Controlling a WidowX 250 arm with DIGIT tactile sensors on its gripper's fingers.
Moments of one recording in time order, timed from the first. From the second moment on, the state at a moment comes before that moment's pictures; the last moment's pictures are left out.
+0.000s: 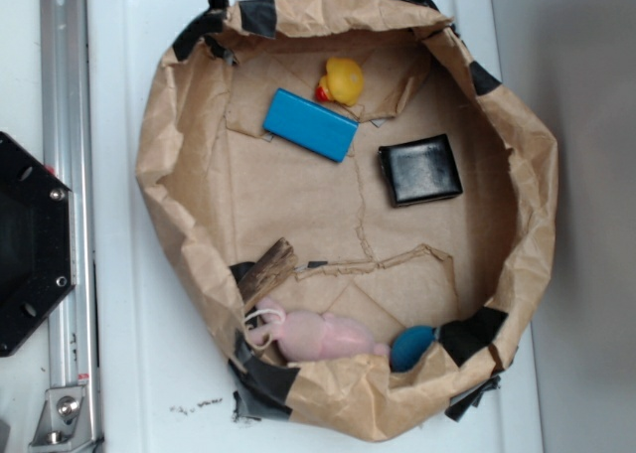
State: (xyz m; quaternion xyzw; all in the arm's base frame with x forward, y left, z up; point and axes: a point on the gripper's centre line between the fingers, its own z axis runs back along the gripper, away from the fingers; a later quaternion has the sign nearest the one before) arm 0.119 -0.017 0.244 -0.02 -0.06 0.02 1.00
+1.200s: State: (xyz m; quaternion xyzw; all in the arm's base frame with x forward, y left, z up) arm 0.255 0.029 0.088 0.04 -0.05 -0.09 0.99
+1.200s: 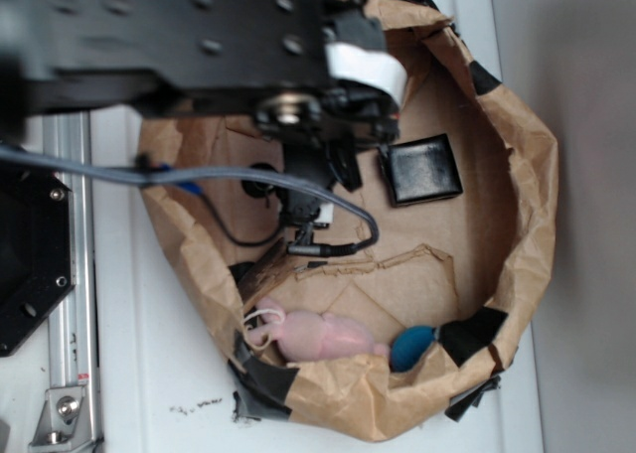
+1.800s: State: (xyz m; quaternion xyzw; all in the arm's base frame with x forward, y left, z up) arm 0.254 0.046 0.027 0.06 0.00 -0.11 0.99
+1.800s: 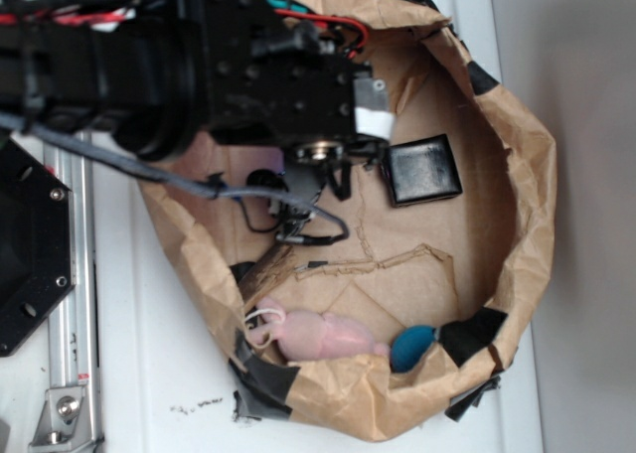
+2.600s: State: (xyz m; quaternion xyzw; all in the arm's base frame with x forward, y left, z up) arm 0.263 0.053 0.013 0.08 0.01 -0.14 0.99
